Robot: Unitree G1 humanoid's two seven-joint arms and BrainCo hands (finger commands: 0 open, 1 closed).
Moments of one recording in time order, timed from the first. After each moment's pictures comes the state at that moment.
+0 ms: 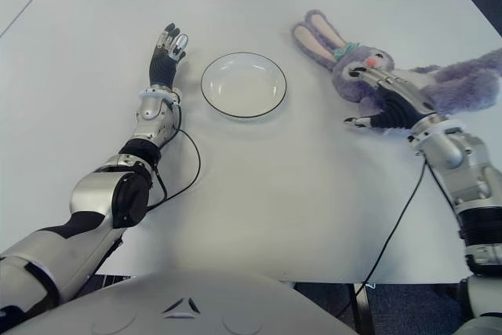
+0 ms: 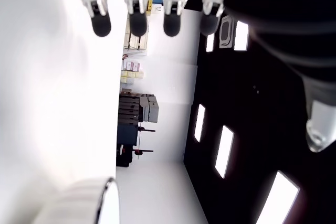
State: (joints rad) left arm -0.78 -0.01 0.30 1.19 -0.01 -0.52 -0.01; right arm -0.14 -0.93 0.06 0.27 -0.36 -0.43 0.13
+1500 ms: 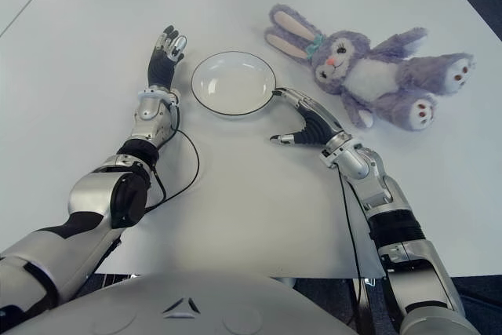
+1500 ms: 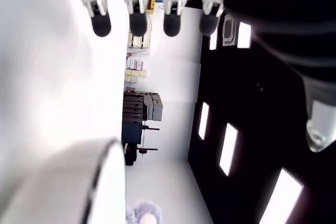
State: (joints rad) left arm -0.78 0.00 0.29 1.19 -0.01 -0.50 -0.01; right arm -0.20 -0.59 0.18 0.24 -0.33 -0.49 0.16
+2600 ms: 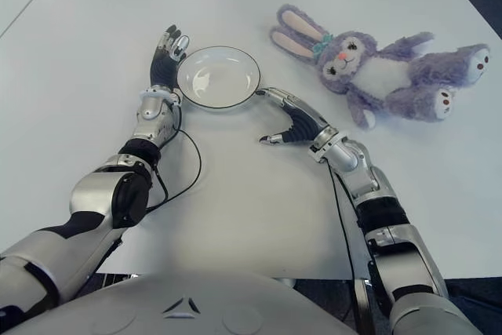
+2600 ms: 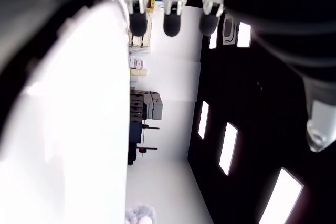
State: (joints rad) left arm -0.78 -0.01 0.29 1.19 0.00 -0.50 -0.01; right arm -0.30 -0.55 0.20 0.39 -0.34 -0.64 0.18
